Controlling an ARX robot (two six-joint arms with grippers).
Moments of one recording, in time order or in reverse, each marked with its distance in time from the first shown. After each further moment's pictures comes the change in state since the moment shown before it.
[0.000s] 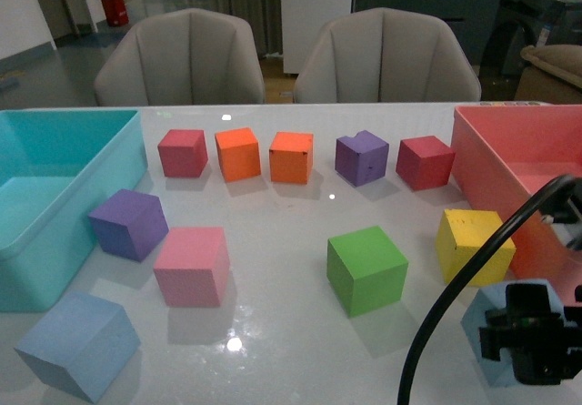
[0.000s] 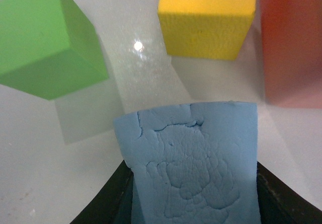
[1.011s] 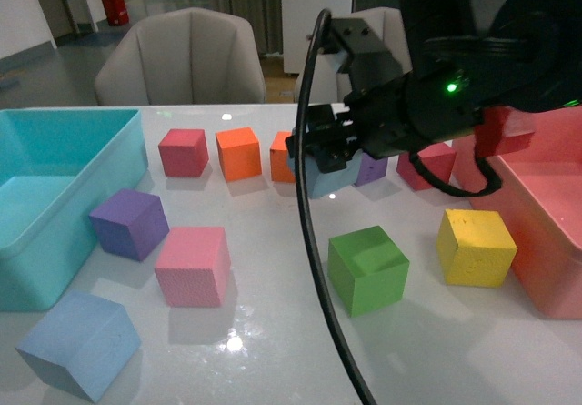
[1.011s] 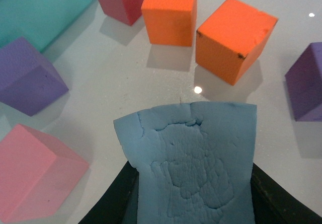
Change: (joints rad) left arm 0.000 0.000 0.000 0.000 0.000 0.000; right arm 0.122 0.464 0.872 -0.219 -0.261 -0.245
